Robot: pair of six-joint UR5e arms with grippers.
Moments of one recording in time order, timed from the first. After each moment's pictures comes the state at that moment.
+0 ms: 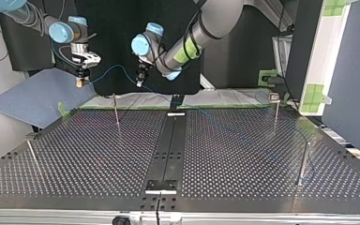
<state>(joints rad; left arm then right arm) -0.83 -2.63 -1.26 -2.60 -1.97 -1.68 1.58 -0.73 1.95 -1.15 1.31 1.88</state>
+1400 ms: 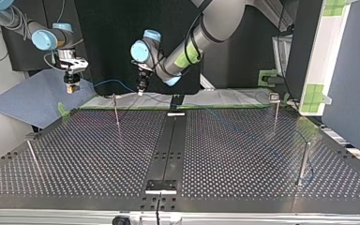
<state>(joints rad) -0.81 -2.64 -1.20 -2.58 -2.04 -1.70 1.48 -0.73 1.84 -1.04 1.14 1.91</state>
